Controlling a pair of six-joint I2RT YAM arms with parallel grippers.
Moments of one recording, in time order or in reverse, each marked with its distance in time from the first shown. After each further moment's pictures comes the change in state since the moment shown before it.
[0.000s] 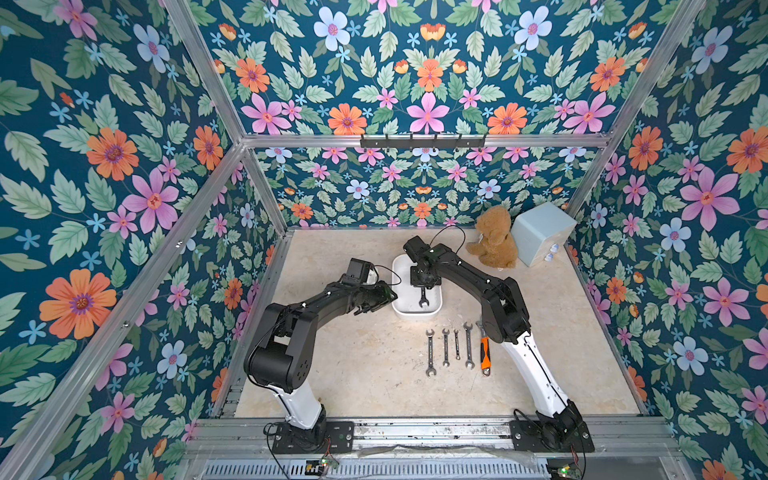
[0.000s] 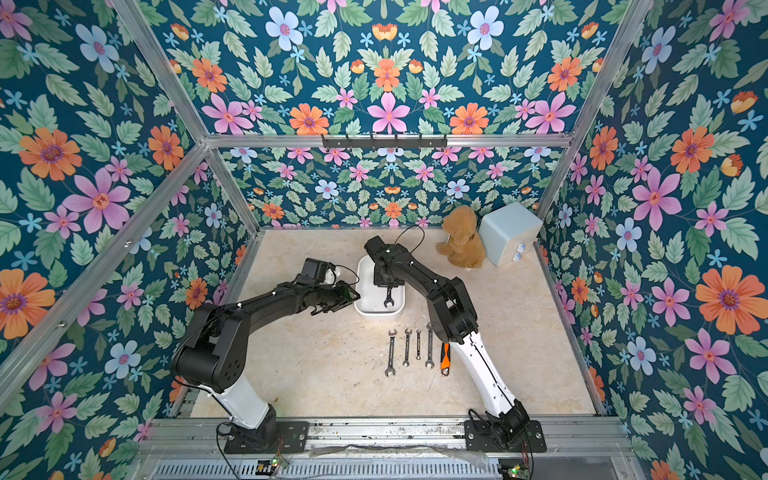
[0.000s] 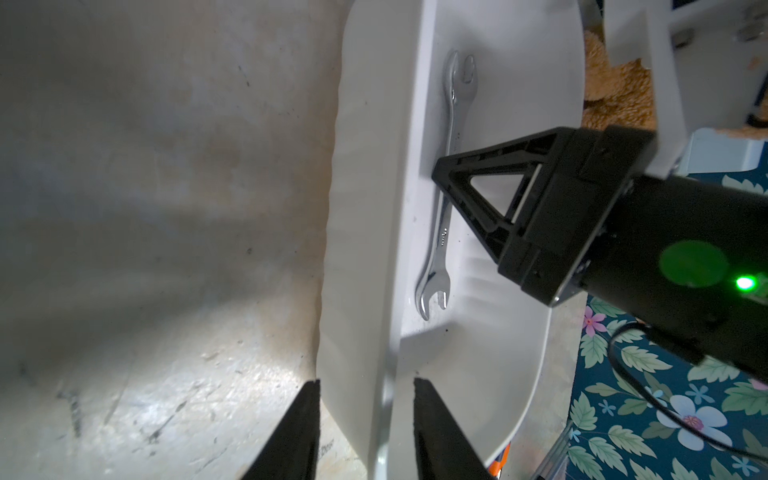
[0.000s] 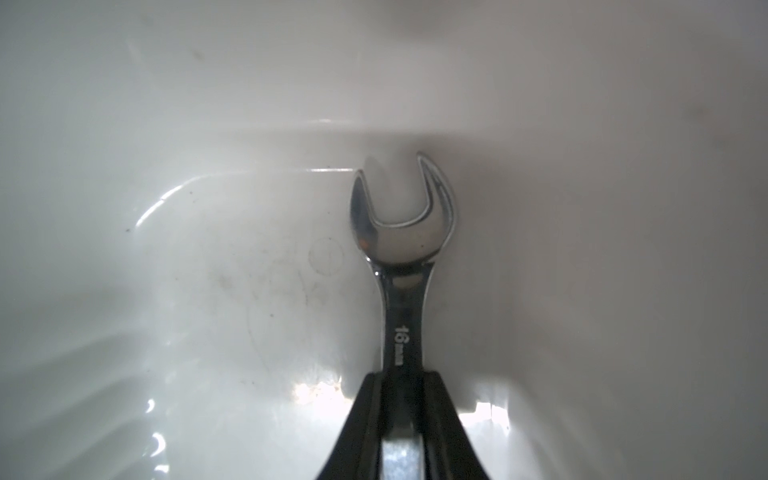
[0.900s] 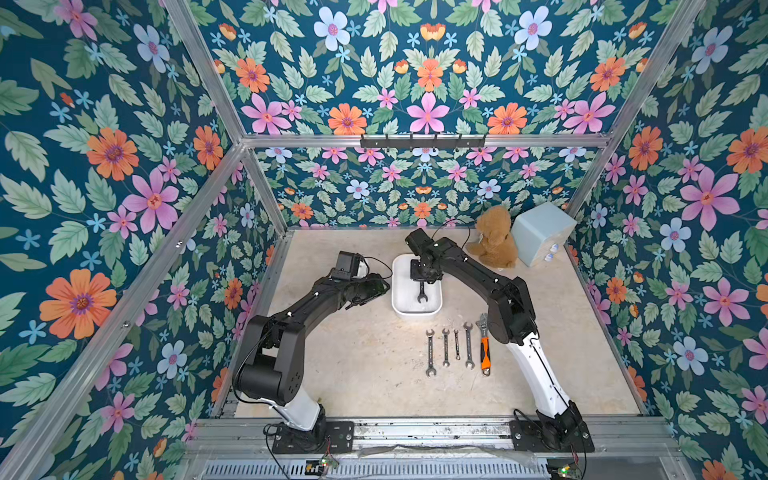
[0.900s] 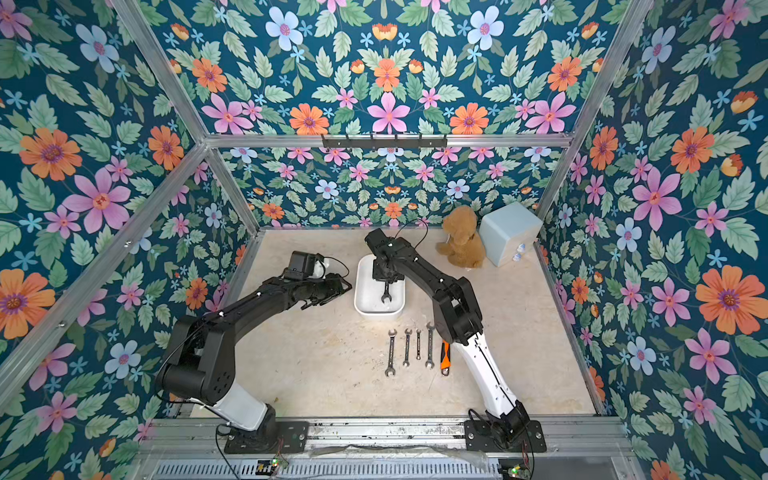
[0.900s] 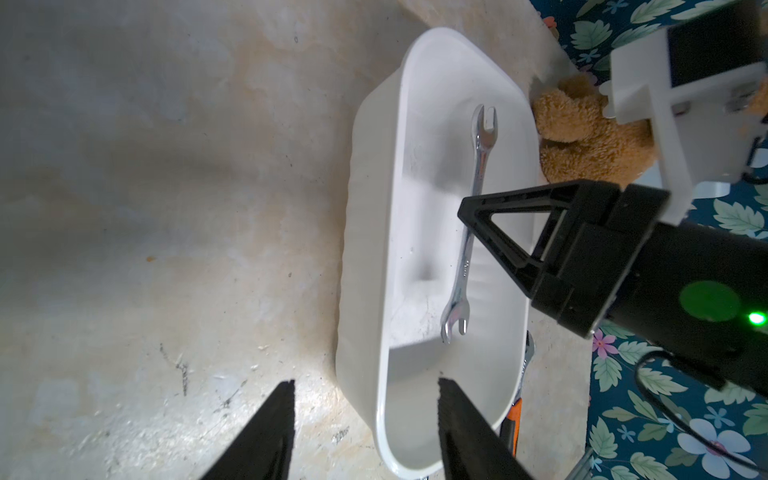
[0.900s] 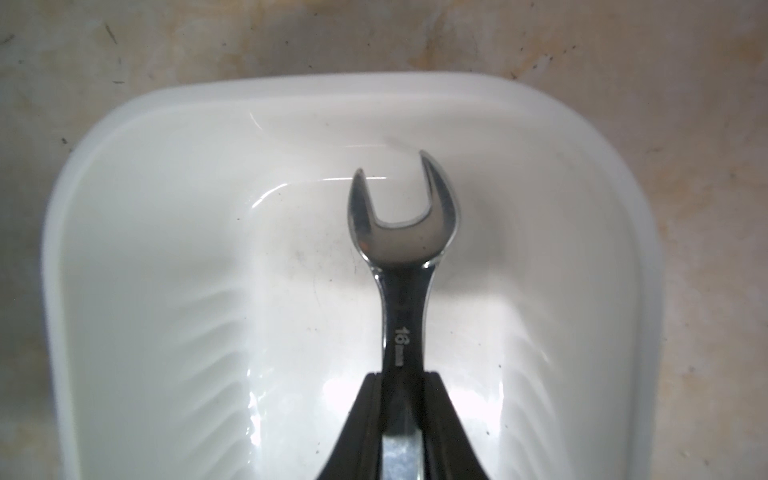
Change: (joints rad) left arm 0.058 -0.095 0.032 -0.093 -0.051 0.071; right arm 0.003 -0.082 0.026 -0.039 -0.031 0.003
